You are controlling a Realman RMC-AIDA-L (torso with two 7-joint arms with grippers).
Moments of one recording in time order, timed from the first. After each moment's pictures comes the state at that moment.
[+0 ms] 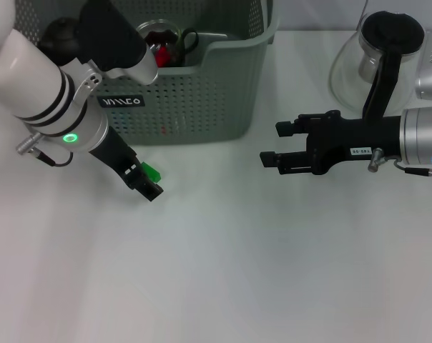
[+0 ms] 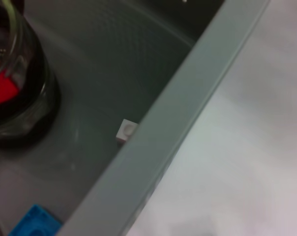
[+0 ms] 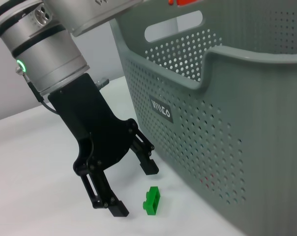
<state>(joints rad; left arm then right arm) -0.66 -2.17 1.26 1.11 2.77 1.37 -2.29 0.67 2.04 -1.08 -0.53 -1.85 -1.26 1.45</state>
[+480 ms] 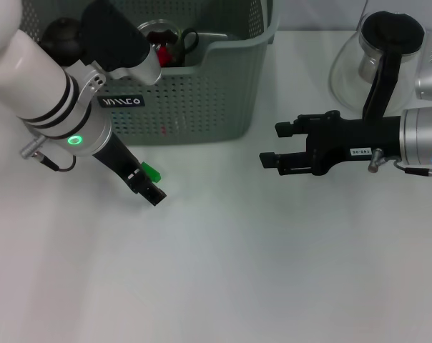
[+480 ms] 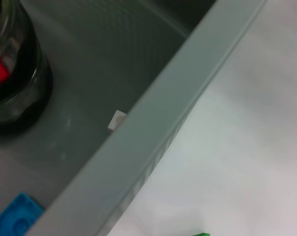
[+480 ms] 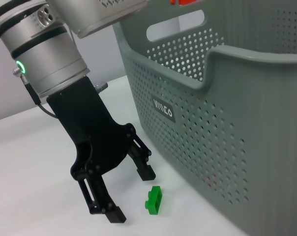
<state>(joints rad) -0.67 -2.17 1.27 1.10 2.77 1.40 -2.36 0.67 2.04 -1.08 -0.53 -1.85 -1.27 1.45</state>
